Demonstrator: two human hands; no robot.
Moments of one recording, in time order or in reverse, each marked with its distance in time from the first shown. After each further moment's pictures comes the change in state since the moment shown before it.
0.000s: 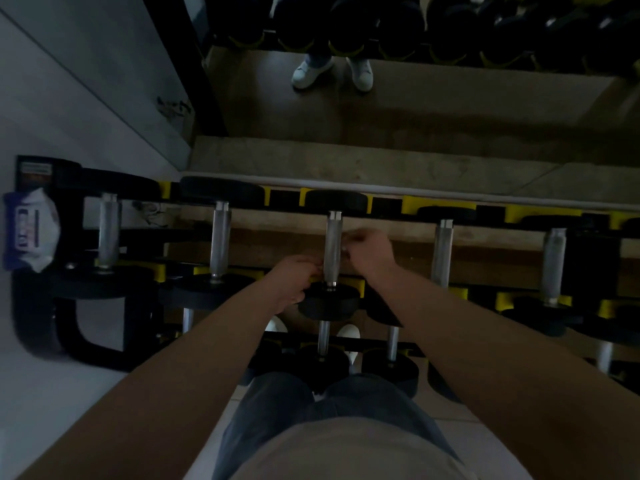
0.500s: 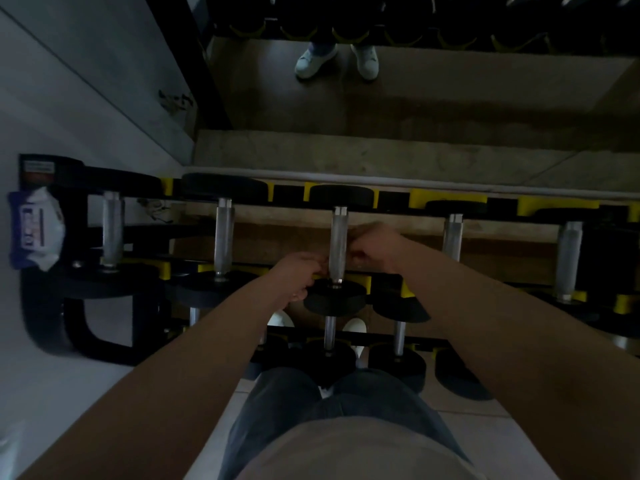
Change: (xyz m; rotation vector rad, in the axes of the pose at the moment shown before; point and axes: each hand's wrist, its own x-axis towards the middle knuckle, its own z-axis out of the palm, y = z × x) left_hand 0.015 -0.003 -0.006 0.049 0.012 -0.026; right_hand 0.027 -0.001 -0.015 0.090 -0.369 0.132
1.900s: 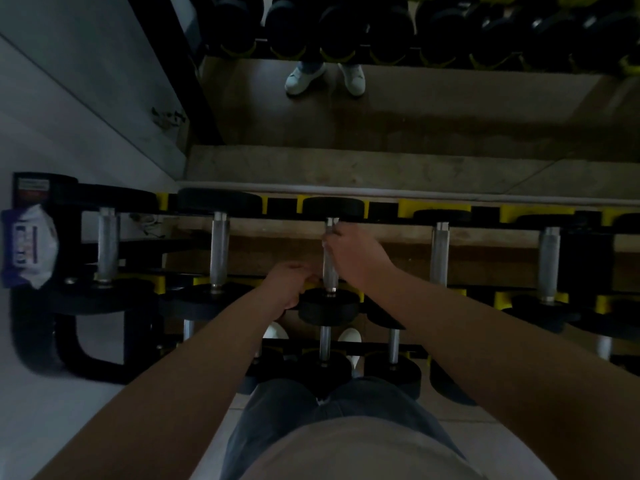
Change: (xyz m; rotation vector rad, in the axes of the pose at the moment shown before) left_hand 0.005 -0.007 -0.004 -0.052 0.069 0.055; right_hand -0.026 -0.006 0.027 -1.235 0.346 -0.711
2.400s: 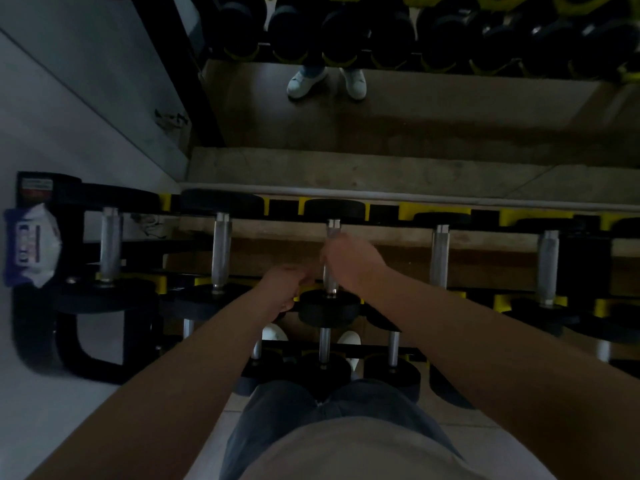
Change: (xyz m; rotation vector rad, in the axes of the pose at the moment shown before) left_hand 0.009 -0.009 -0.012 0.013 0.022 -0.059; right_hand -0.001 -0.022 -0.019 -0.047 -0.203 0.108
